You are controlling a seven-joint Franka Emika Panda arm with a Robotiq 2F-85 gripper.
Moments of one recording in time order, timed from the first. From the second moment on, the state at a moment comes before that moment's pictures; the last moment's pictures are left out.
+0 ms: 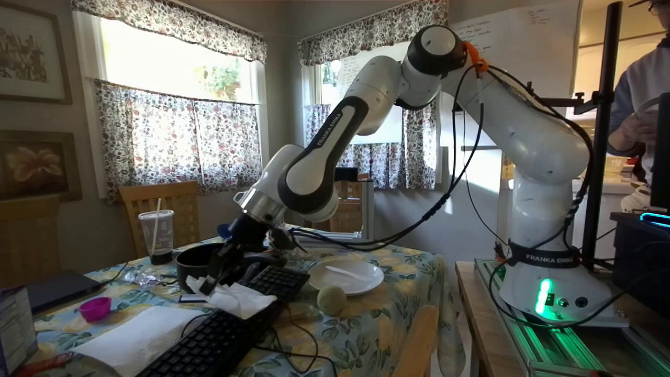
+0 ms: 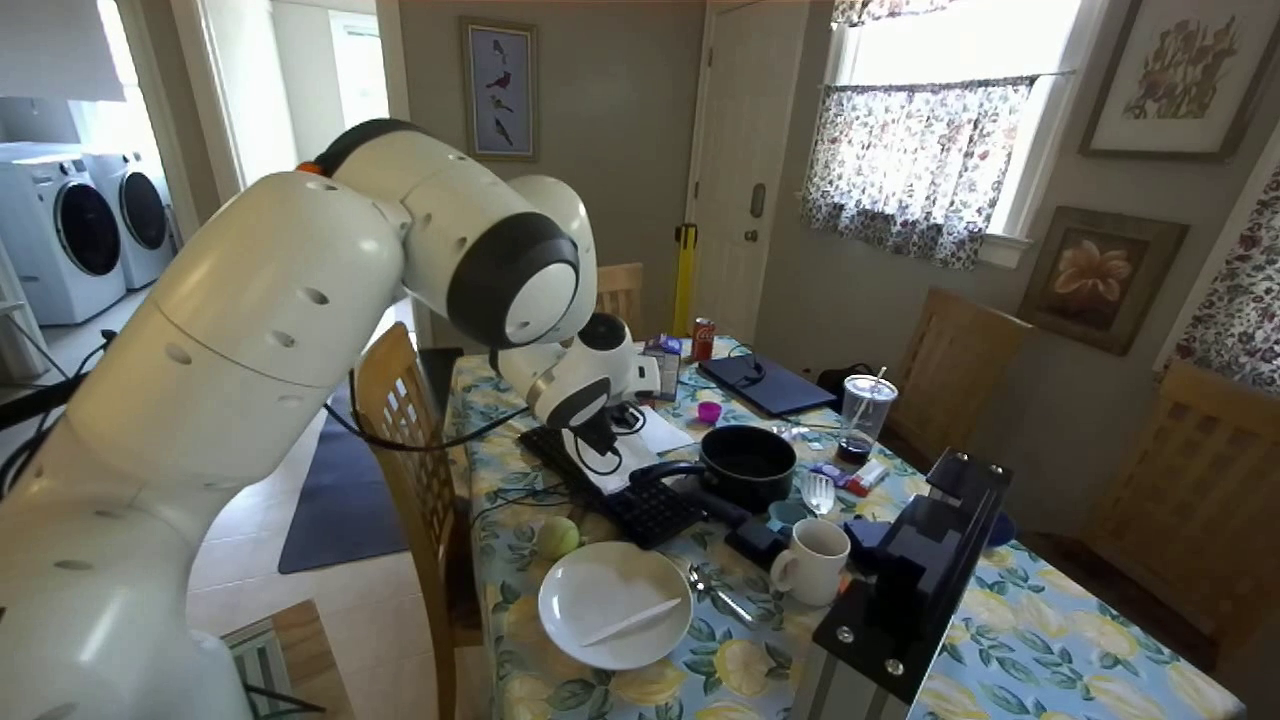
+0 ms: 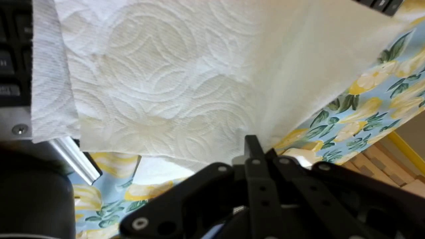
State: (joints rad) arm -0.22 0.68 0.62 -2.04 0.09 3.22 -0.14
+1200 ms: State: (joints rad) arm 0.24 0.64 0.17 -1.85 -0.10 3.20 -0.16
